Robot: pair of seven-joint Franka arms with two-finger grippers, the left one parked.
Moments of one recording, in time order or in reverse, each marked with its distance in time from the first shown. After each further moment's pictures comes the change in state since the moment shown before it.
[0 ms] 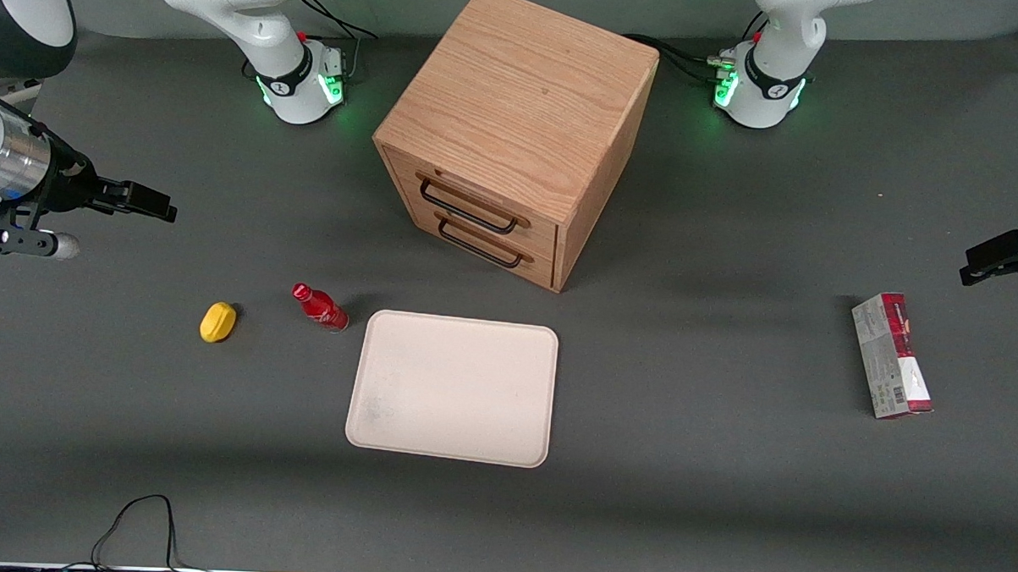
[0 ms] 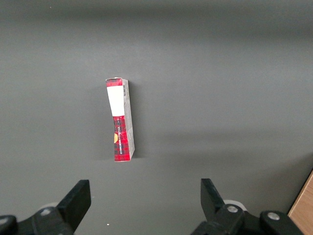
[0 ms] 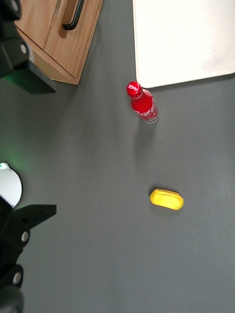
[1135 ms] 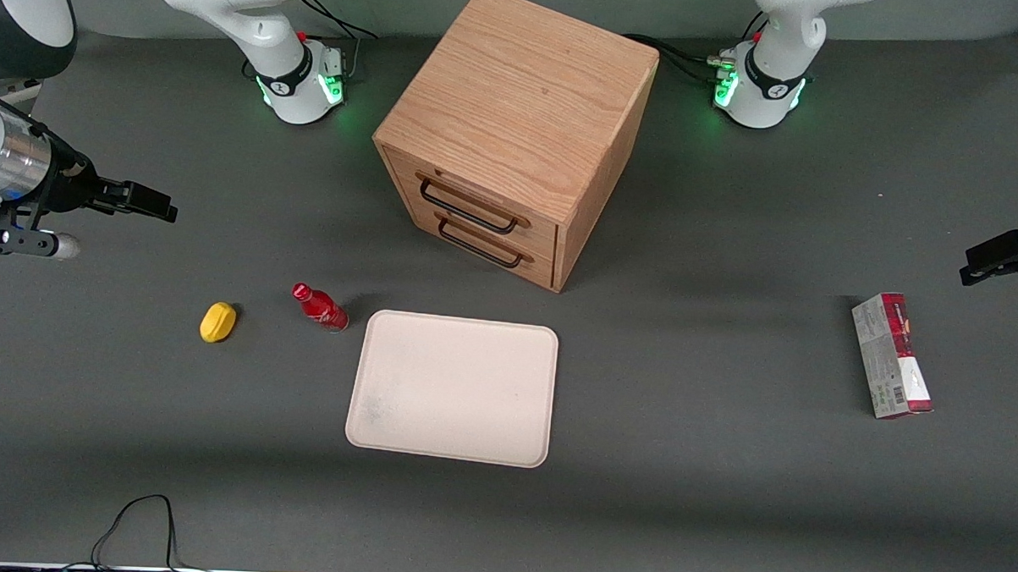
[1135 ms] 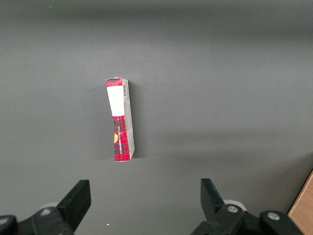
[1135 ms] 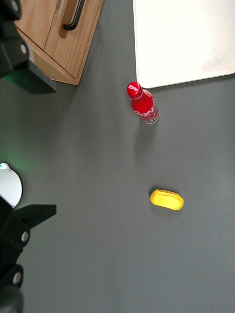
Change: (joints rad) arm 0.000 0.001 0.000 0.001 0.005 0.000 0.000
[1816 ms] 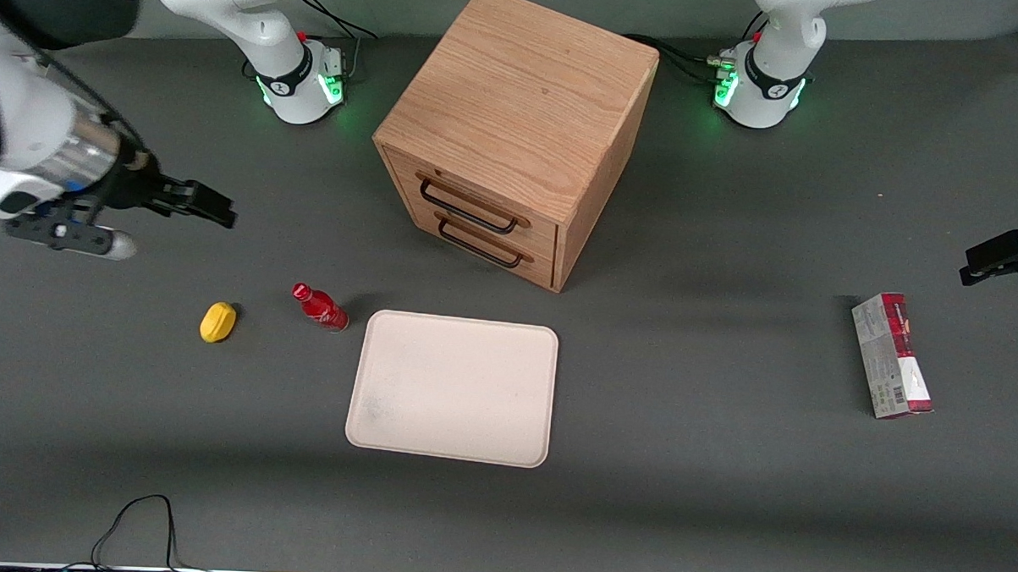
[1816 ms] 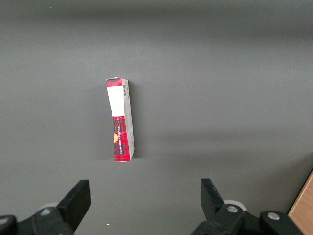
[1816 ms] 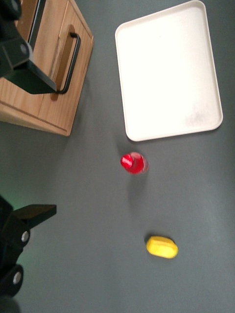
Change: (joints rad) arm 0.196 0.093 0.028 0.176 0.048 0.000 0.305
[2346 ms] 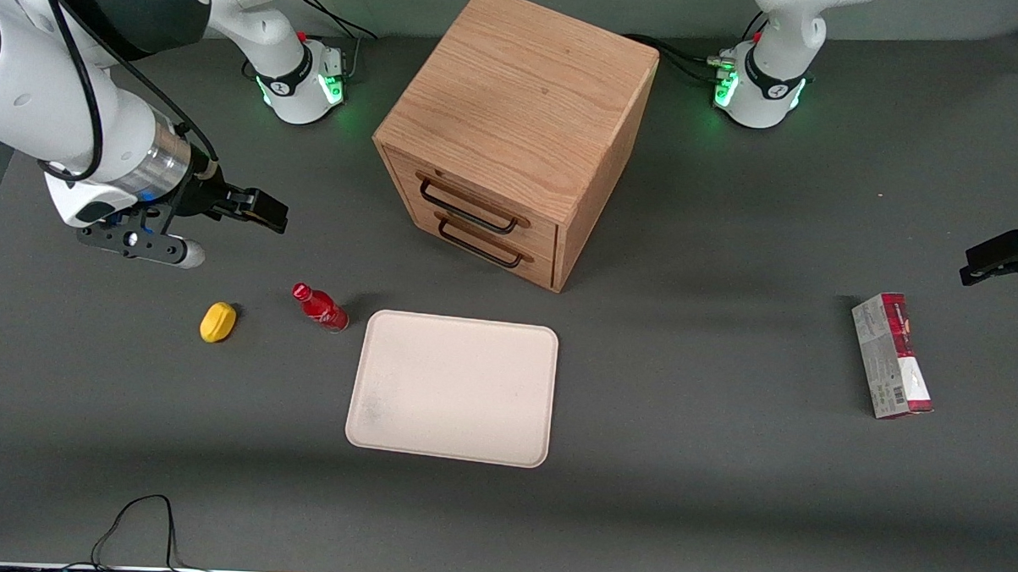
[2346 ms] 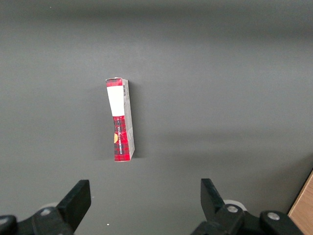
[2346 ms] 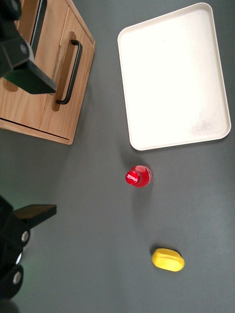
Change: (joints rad) arm 0.049 0.028 -0.002 0.018 0.000 -0.002 0.048
